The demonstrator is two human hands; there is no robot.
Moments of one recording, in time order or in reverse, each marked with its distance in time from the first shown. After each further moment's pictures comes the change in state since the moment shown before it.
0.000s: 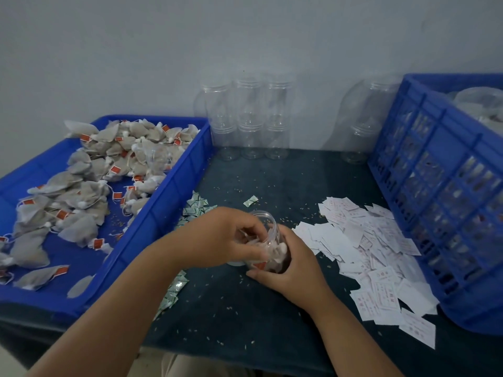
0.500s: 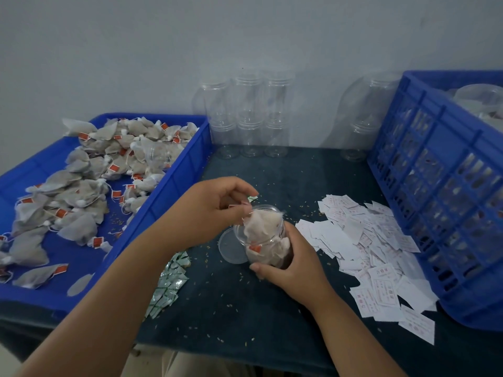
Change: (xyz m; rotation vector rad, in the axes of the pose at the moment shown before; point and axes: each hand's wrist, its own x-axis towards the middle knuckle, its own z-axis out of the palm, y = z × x) left_hand -0.001 0.003 -0.019 -0.161 0.301 -0.041; right_hand 0.000 0.003 0.001 0.046 0.041 -0.004
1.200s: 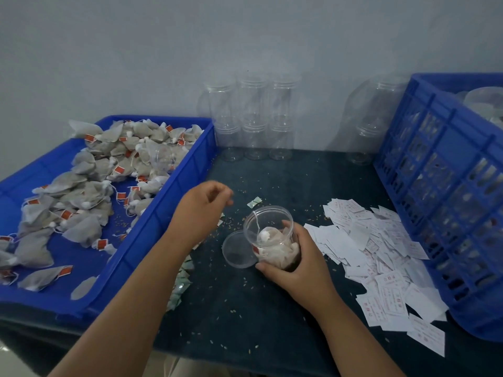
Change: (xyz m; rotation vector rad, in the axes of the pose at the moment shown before) left_hand 0.025 -0.064 0.016 0.046 0.330 -0.258; right_hand -0.002 -0.005 0.000 0.025 0.078 0.018
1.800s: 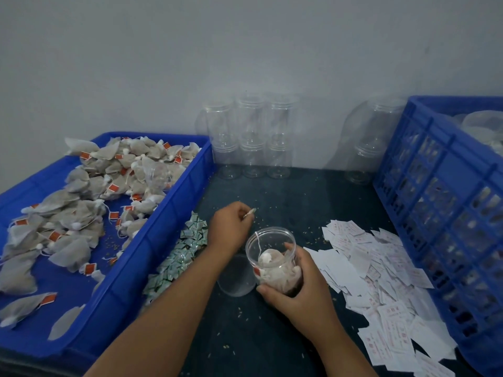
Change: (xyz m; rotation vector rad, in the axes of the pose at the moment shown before) left_hand 0.065 -0.020 0.090 0.115 0.088 -0.076; right_hand 0.009 0.016 -0.003 -0.018 0.018 0.026
